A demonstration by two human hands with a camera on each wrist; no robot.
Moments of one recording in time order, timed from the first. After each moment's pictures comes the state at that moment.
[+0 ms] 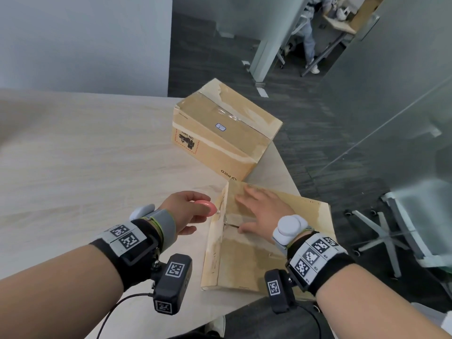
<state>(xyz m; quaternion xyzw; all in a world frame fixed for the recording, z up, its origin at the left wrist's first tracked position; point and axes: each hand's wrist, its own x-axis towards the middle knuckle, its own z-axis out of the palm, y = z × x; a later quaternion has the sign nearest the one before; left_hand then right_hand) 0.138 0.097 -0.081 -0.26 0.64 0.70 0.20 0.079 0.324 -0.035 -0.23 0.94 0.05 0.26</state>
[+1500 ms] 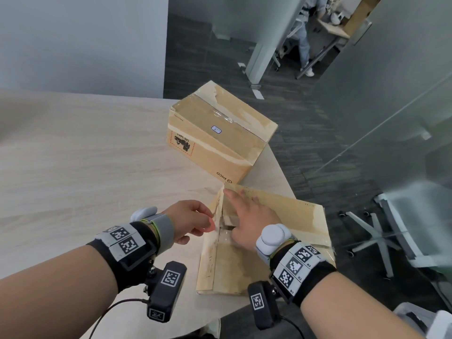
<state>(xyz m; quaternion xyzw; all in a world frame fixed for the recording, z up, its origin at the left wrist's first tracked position) 0.133 0.102 -0.087 -0.19 0.69 0.63 0.30 0.106 0.293 -0.020 -0.19 0.95 0.03 0.24</state>
